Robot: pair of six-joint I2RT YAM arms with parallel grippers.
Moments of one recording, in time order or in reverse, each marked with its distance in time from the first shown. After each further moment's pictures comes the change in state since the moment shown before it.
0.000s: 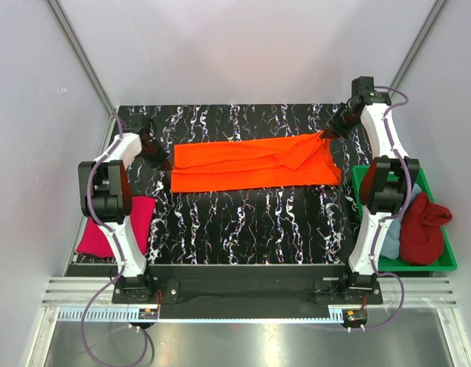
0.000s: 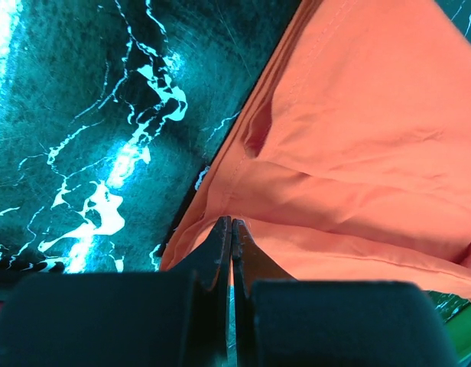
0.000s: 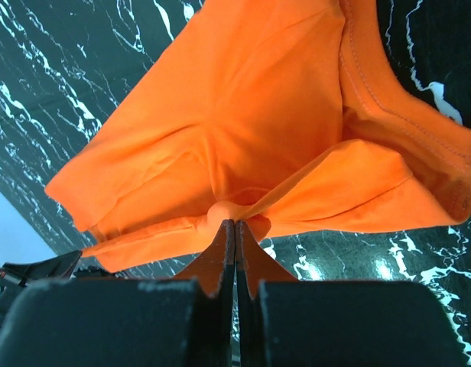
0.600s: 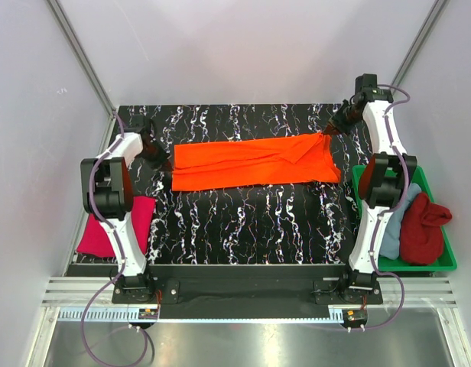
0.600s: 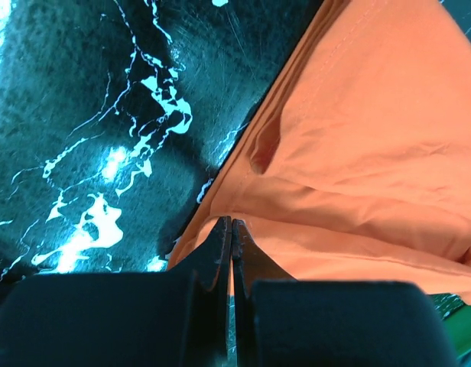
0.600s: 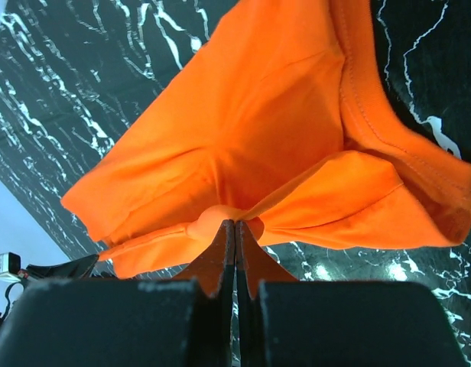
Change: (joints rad) left arm 0.007 0.039 0.016 0.003 0.012 -0.020; right arm -0.029 0.092 0.129 -0.029 -0.034 0.003
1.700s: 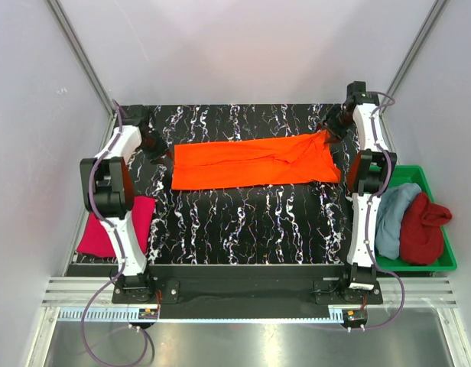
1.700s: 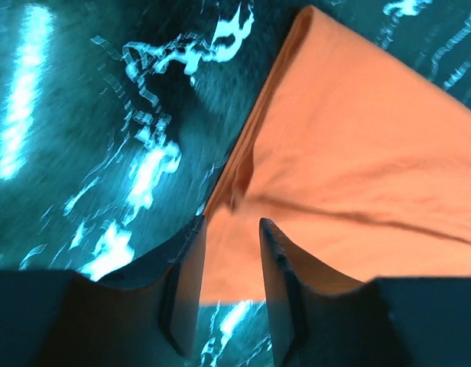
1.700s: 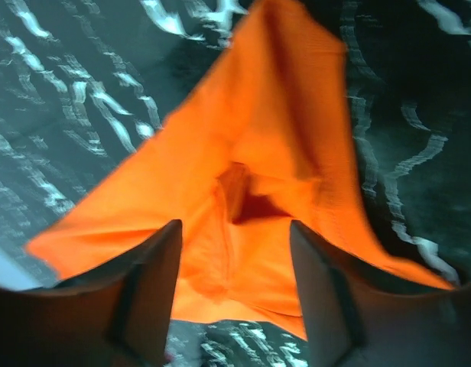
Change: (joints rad) left arm -0.006 0.051 0.143 -0.045 -0.040 0.089; right arm -0.009 0.409 0.414 -0.079 -0.006 -0.015
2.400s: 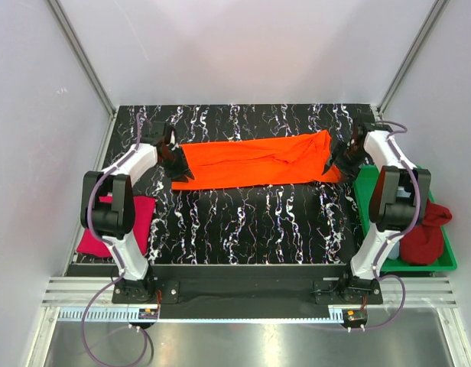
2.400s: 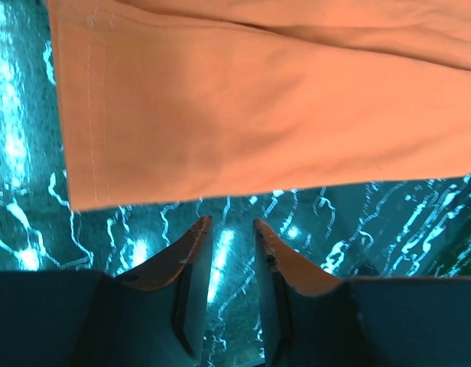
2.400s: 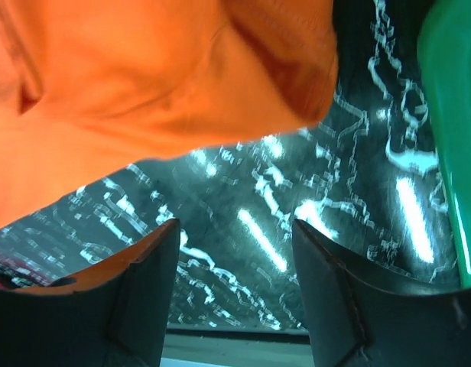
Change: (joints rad) left arm -0.182 -0.261 -0.349 0.097 0.097 0.042; right arm -0.012 -0.750 -1.115 0.183 0.110 -0.191
